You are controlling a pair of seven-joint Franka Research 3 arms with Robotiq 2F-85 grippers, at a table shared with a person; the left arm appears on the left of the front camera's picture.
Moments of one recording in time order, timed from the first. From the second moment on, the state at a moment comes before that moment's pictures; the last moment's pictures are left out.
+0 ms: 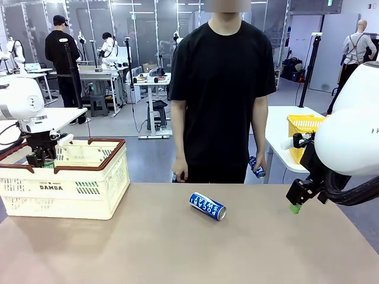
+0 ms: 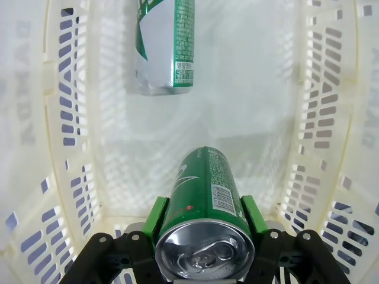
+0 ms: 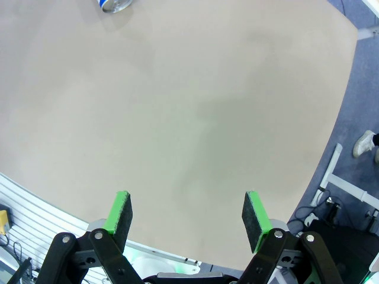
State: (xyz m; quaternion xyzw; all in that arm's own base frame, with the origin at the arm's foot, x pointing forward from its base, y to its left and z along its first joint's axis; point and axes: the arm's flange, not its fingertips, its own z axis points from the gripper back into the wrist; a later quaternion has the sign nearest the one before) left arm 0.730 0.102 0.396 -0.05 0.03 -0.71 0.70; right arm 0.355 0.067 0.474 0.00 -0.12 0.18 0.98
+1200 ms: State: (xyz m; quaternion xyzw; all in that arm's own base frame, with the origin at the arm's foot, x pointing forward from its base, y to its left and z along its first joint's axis) left arm 0.740 0.097 0.379 -0.06 0.02 -0.73 0.68; right arm 0.355 0.067 0.474 0.00 -0.12 0.18 0.98
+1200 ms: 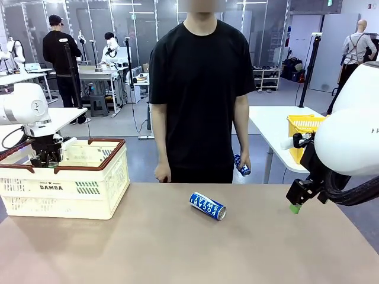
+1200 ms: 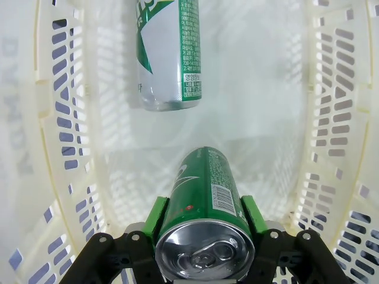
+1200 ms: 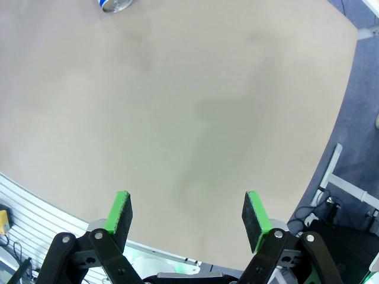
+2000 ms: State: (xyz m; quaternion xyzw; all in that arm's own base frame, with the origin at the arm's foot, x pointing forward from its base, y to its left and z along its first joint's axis) left arm 0.738 0.099 0.377 -0.07 0.02 -0.73 0.68; right arm 0.355 0.067 0.474 0.00 -0.12 0.18 0.98
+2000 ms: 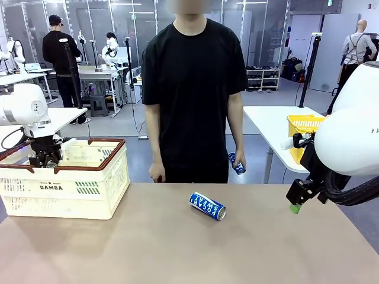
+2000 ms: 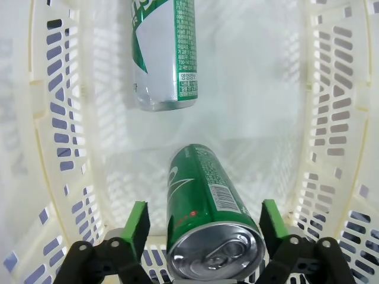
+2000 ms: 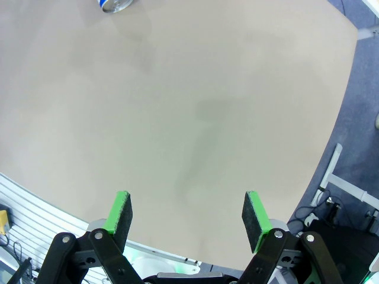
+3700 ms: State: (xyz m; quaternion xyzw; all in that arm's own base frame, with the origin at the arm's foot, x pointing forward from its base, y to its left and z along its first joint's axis) left arm 0.710 0.101 0.446 -0.04 0.01 -0.73 0.68; right arm 0.355 0.067 0.474 0.00 -0.12 0.18 0.98
